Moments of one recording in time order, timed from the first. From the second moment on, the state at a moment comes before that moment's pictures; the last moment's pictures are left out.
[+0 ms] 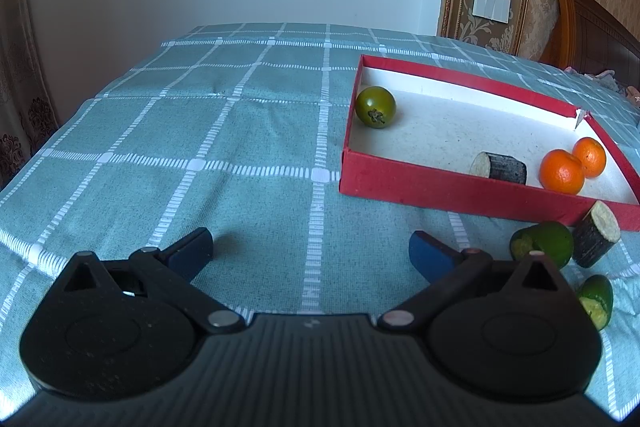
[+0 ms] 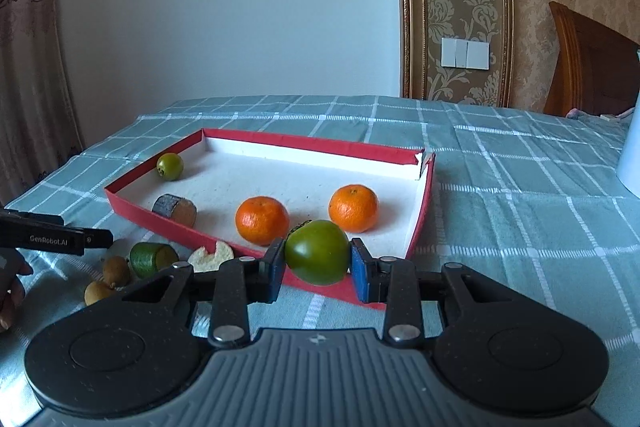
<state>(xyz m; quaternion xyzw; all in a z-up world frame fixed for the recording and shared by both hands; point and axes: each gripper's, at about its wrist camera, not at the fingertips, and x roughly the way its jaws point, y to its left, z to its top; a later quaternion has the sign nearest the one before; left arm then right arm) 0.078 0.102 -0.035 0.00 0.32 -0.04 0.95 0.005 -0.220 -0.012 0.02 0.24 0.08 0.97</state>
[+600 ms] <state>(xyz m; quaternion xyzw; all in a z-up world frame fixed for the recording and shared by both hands) 0.077 0.102 -0.034 0.00 0.32 -0.04 0.95 0.106 -0.181 -0.017 -0.04 0.27 0.09 0.96</state>
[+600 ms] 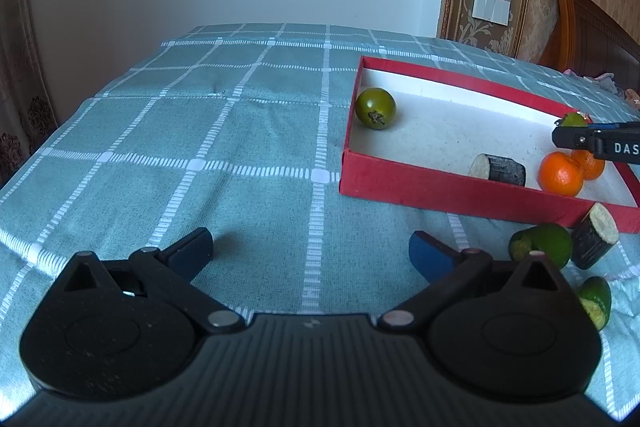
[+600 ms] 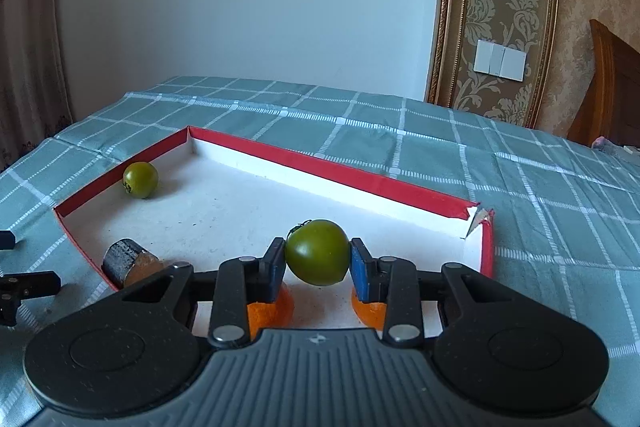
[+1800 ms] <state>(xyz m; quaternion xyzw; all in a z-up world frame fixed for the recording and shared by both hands) 0.078 0.101 -0.034 0.00 0.32 -0.04 0.95 0.119 -0.178 -0.030 -0.05 0.27 0.07 0.96</state>
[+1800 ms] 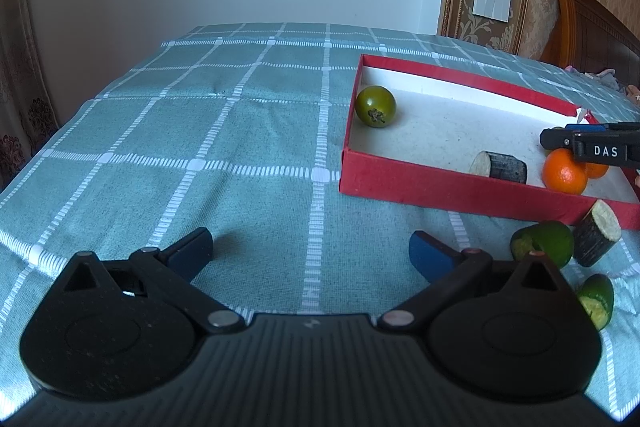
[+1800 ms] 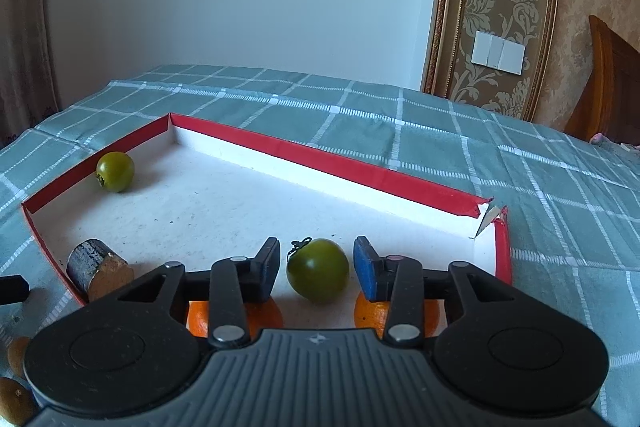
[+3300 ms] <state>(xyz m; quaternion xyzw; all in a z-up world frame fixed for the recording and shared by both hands) -0.015 0.036 -0.017 0.03 0.27 -0.10 0.96 -0.003 -0.236 -0.030 0.01 0.20 0.03 0.98</state>
